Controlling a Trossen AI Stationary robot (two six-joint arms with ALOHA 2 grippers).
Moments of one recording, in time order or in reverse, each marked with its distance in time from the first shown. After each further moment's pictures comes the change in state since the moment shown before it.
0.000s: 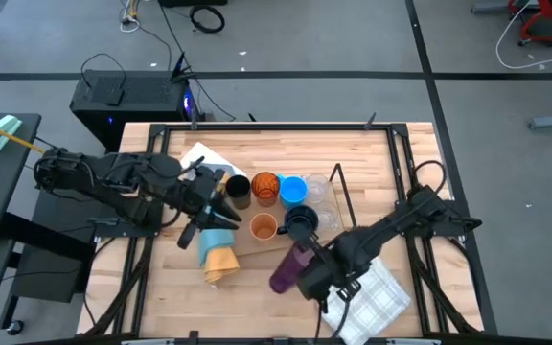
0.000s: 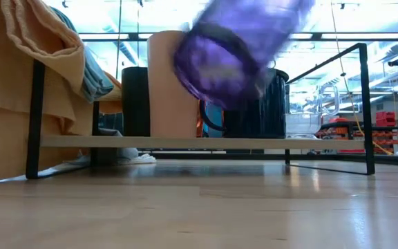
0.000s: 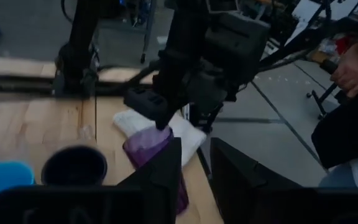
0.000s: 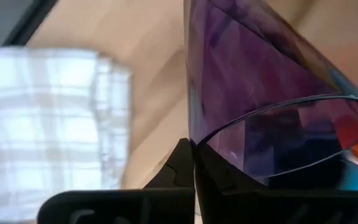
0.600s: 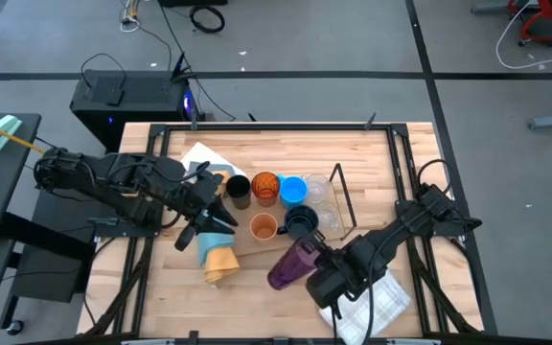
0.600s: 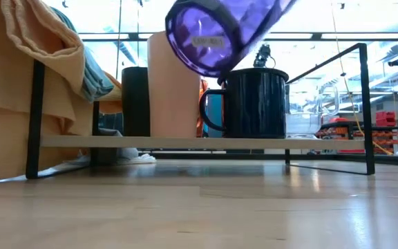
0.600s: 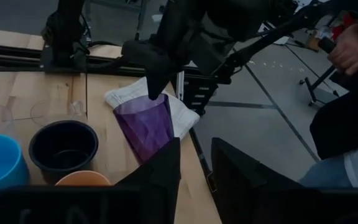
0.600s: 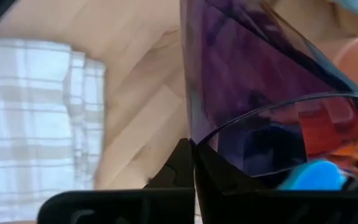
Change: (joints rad) left arm -0.001 0.000 0.000 -0.072 0.041 -0.030; right arm 0.056 -0.045 -0.026 0.001 0.162 0.002
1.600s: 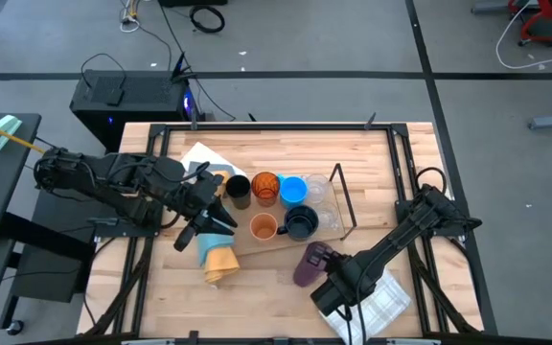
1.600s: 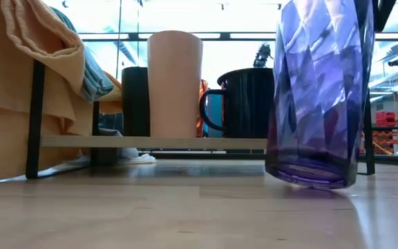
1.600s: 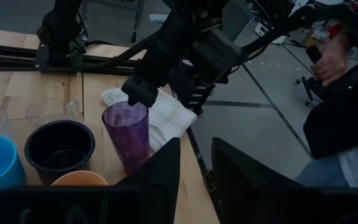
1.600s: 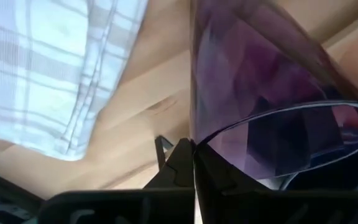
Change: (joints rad) left arm 0.000 0.000 0.000 0.001 0.012 0.000; right arm 0.036 0.008 -0.277 0.001 -0.012 -0.223
